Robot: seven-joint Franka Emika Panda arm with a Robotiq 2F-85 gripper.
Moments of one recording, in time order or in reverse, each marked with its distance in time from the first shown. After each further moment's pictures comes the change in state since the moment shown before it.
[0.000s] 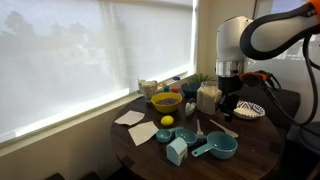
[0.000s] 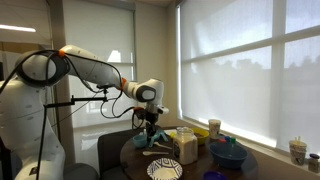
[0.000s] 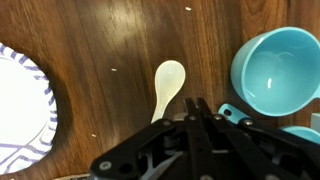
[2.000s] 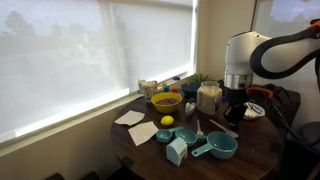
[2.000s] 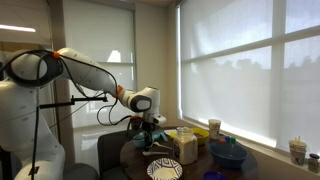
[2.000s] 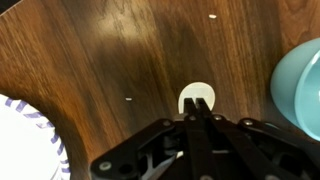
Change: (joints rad) arm -0.013 -0.055 -0.001 -0.177 -0.004 0.152 0.076
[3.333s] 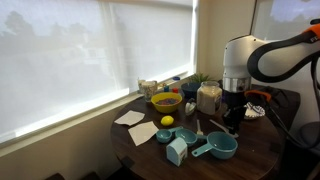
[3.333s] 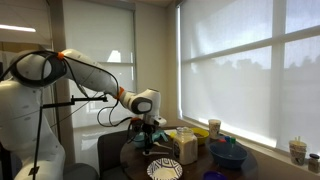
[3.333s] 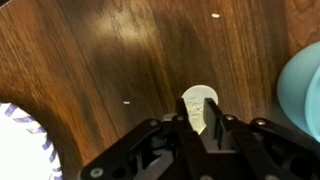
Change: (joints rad) arm 0.000 0.027 0.003 0.000 -0.002 0.010 0.000
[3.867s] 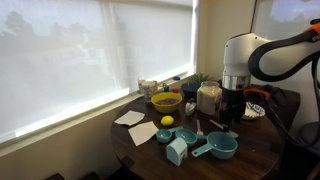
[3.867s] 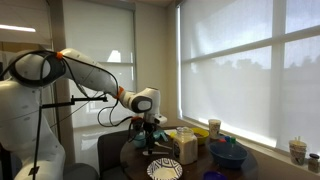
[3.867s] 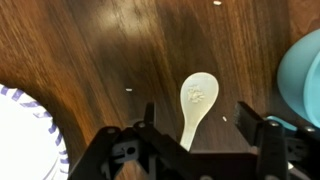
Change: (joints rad) arm -0.002 -0.008 0.000 0.007 -0.027 0.021 0.015
